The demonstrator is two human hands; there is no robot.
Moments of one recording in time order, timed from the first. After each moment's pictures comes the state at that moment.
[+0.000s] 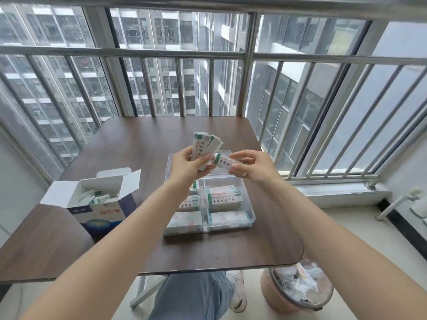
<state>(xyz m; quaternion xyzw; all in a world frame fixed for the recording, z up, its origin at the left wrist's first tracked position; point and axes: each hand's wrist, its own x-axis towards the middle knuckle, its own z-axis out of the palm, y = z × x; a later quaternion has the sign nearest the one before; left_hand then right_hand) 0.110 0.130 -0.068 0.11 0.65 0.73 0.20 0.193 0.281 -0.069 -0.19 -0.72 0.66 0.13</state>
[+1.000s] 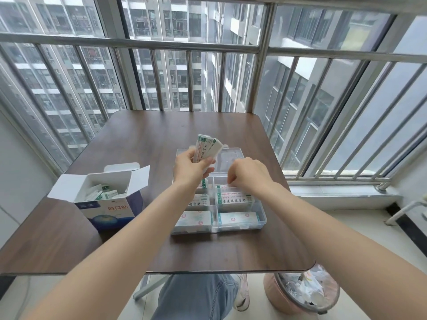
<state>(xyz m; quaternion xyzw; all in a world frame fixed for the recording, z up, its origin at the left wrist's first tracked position) 0.099 0.124 -0.084 0.07 0.70 0.70 0.15 0.155 0.260 -0.086 -0.11 -0.99 0.07 0.00</state>
